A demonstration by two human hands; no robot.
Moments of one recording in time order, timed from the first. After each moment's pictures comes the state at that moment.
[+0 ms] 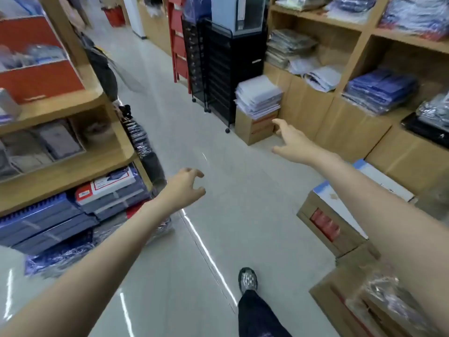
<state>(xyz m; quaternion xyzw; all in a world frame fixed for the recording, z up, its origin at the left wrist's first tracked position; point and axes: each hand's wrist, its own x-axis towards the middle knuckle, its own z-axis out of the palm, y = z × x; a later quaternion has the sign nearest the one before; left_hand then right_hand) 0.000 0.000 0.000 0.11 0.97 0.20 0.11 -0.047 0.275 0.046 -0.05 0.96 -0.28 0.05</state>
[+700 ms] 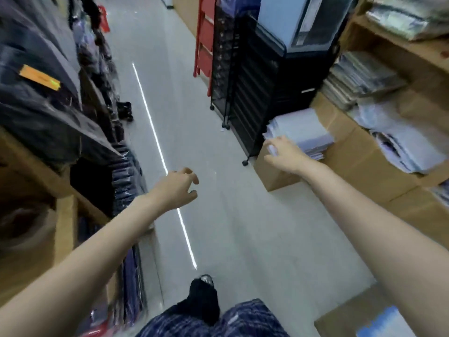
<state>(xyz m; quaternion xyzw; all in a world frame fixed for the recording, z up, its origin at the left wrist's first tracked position) -0.593 -0.064 -0.044 0.08 0.98 0.13 0.15 -0.672 0.197 0.010 -0.12 0.97 -0.17 0.12</state>
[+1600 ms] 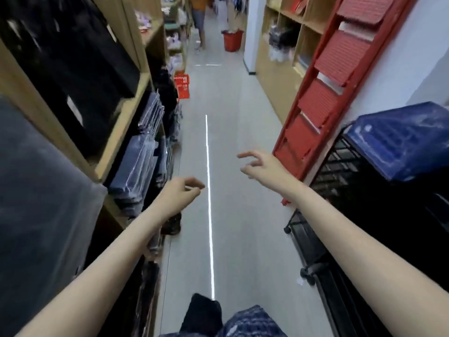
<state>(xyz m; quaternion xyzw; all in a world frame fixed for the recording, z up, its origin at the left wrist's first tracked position) -1.428 -0.483 0.026 -0.15 0.90 0.41 -0.03 -1.543 -0.294 0.058 -0.35 0.85 -0.36 0.11</state>
